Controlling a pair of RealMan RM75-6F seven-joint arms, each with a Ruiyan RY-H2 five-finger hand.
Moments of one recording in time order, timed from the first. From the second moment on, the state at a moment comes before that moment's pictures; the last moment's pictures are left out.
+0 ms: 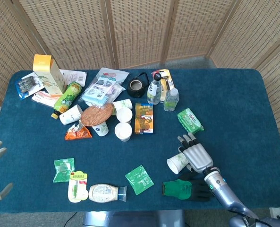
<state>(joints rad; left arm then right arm) 0.04 -0.79 0.12 -1.83 1.83 1.70 -0.28 0.50 -1.41 0.03 -1.60 -1.35 1.01 -0.51</state>
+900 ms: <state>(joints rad) 0.04 -0.80 0.12 -1.83 1.83 1.70 -0.27 0.46 -1.47 0.03 -1.49 -1.50 1.24 -0.57</state>
